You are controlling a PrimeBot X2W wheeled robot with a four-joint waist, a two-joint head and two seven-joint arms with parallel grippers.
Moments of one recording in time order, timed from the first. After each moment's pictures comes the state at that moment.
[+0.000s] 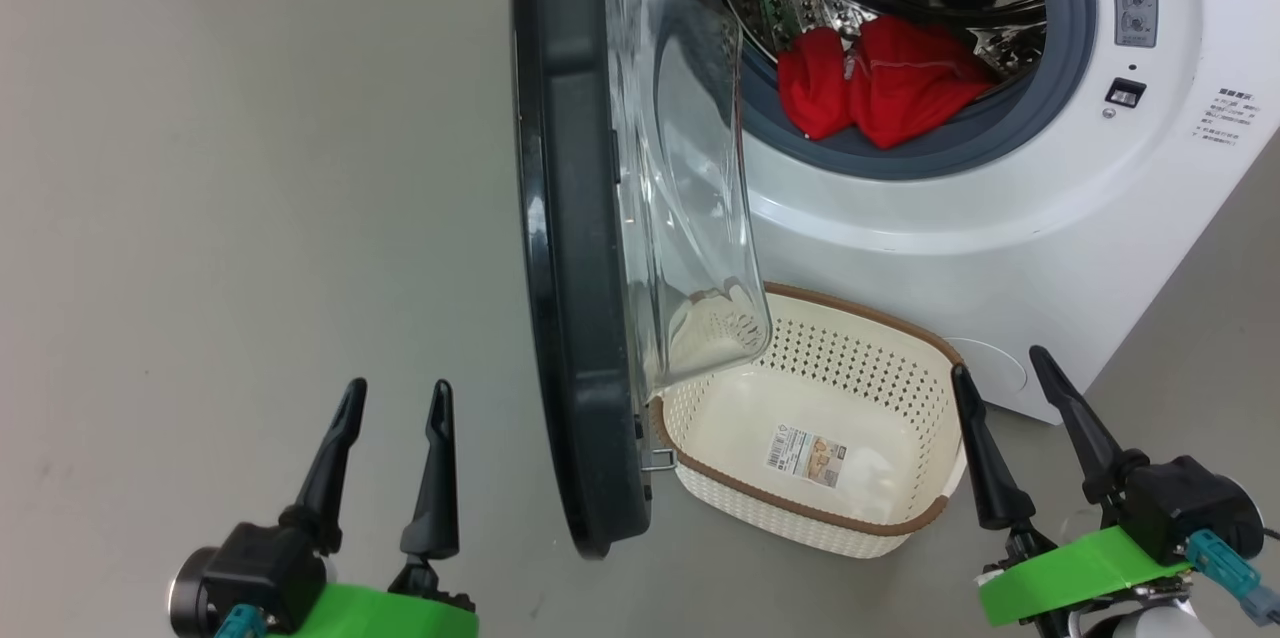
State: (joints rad) left arm -0.10 0.04 -0.15 0.07 -0.25 0.03 -0.25; right arm -0.04 -0.05 0.00 0.13 0.20 0.12 -0.25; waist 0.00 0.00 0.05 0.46
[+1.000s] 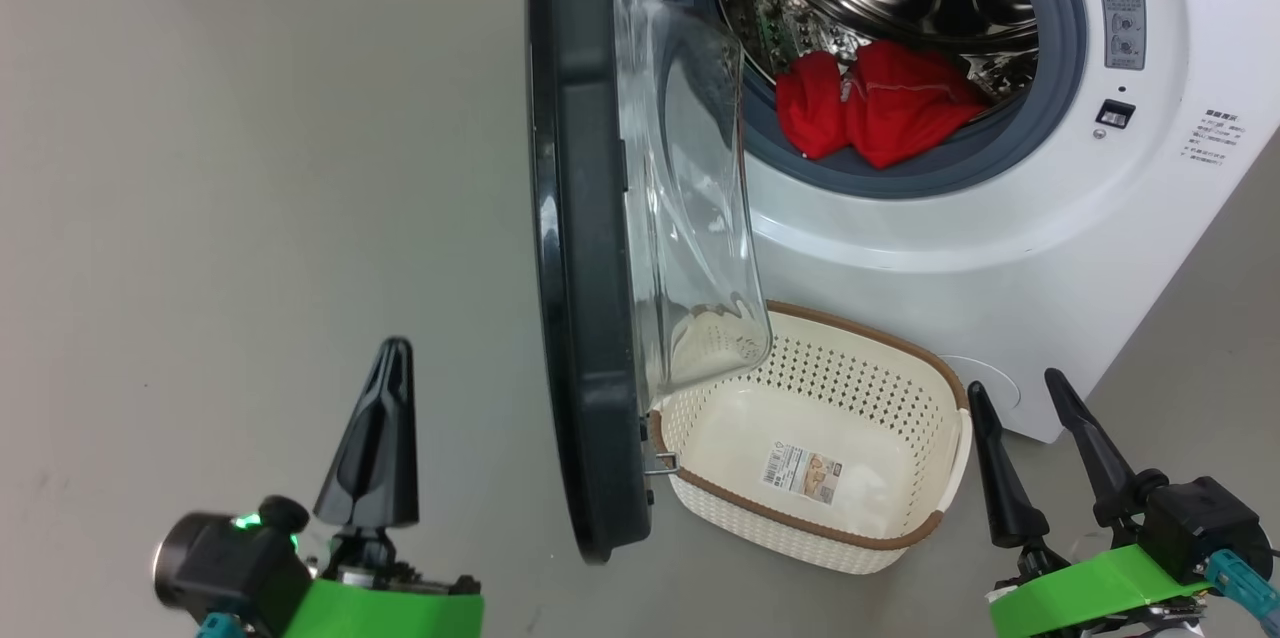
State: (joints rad) left arm -0.10 0.04 -0.15 -0.05 -0.25 0.03 -0.25; right arm 0.02 -0.05 -0.02 0.11 0.25 0.12 -0.25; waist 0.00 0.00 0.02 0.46
